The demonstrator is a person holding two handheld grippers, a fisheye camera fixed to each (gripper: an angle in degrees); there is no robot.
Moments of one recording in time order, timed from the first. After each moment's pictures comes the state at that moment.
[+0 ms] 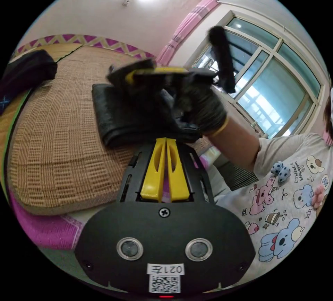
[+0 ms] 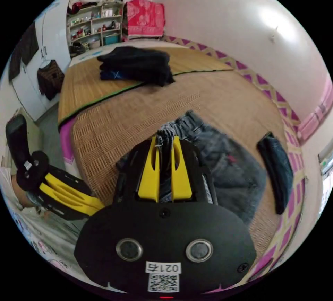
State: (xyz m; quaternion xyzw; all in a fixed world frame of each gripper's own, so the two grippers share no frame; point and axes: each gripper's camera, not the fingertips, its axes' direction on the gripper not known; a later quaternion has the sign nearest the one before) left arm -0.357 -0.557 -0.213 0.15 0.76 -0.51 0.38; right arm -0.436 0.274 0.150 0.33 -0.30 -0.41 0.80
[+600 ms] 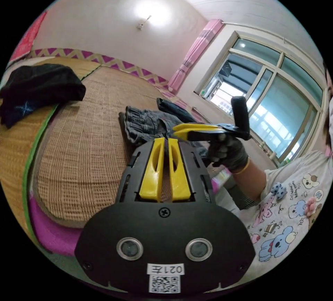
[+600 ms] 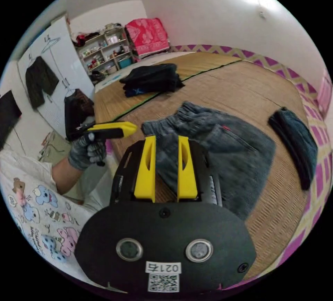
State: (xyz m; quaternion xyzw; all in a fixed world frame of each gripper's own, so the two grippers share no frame) left arm -0.377 -0.483 -0.083 0.16 0.69 -0.57 0.40; right arm -0.423 0.242 0.176 0.29 -0.45 -0.37 0.76
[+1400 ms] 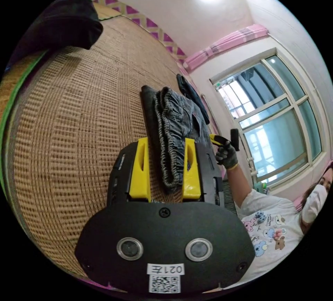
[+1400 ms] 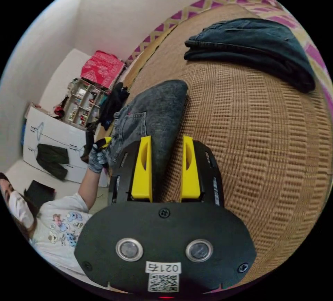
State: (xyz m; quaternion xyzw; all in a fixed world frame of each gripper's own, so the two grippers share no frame) left arm -0.281 -0.469 0.152 0.04 0.81 -0.52 0.26; right arm -0.336 0.000 0.391 0.10 -0.60 -0.17 0.78
